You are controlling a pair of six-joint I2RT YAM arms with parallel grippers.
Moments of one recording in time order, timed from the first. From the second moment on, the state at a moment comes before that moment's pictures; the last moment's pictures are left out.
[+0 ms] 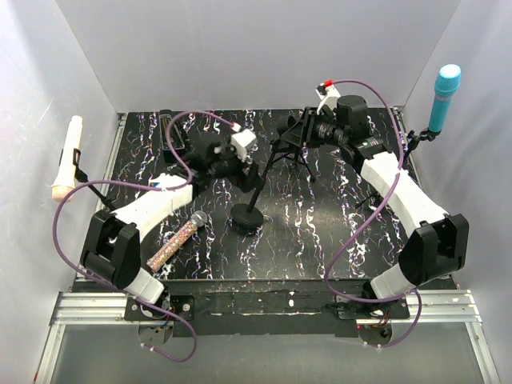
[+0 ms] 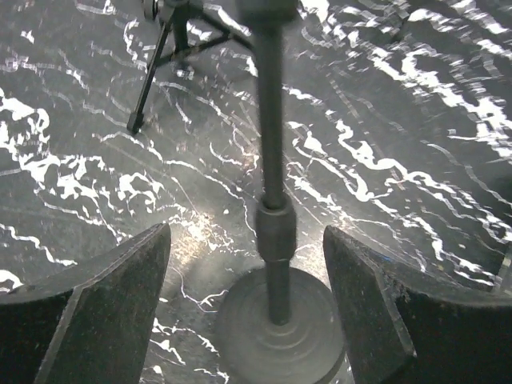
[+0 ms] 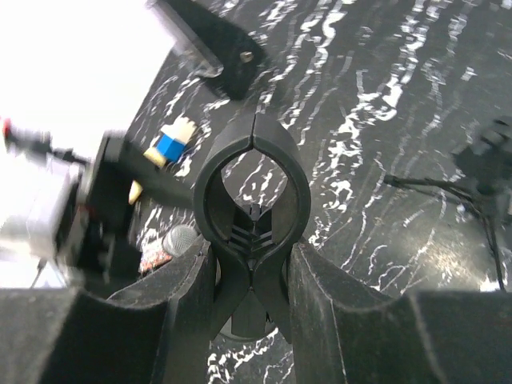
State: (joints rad) left arm -0.56 1.53 1.08 -0.06 0.39 0.11; right arm 0.39 1.52 1.40 -0.26 -0.43 0.44
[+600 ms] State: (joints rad) left arm -0.48 1.81 1.17 -0.21 1.08 0.31; right arm 0.39 1.46 1.30 -0.14 -0.74 0.23
